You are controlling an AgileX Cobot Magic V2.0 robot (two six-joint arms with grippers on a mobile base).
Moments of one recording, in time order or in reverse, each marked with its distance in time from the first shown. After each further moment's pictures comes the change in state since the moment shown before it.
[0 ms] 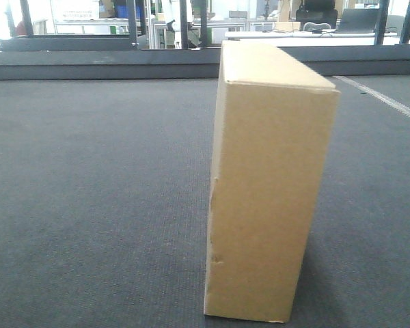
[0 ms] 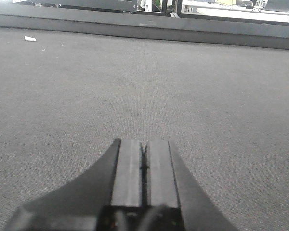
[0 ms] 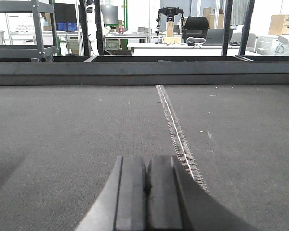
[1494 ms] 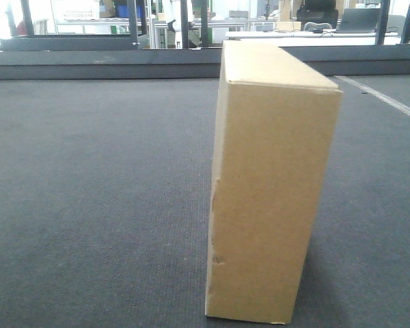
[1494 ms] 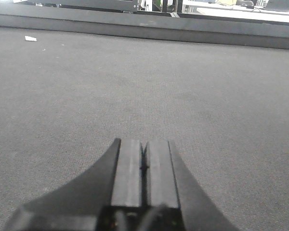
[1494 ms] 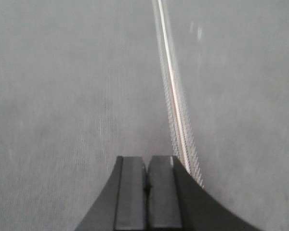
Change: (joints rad) left arm 0.000 0.000 0.000 0.000 0.000 0.000; right arm 0.000 0.635 -0.648 0.016 0.698 -0.066
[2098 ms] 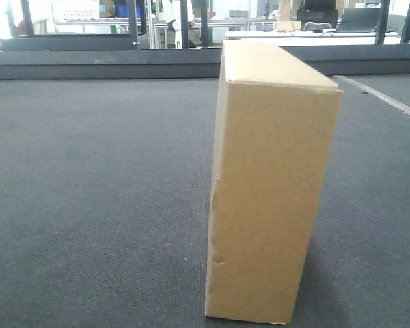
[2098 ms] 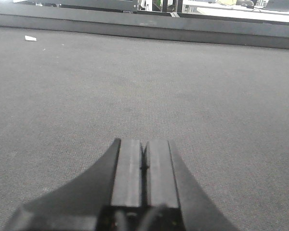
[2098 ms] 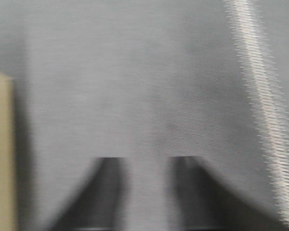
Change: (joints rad) left arm 0.000 0.000 0.000 0.000 0.000 0.000; right arm 0.270 0.448 -0.366 0.025 0.267 0.377
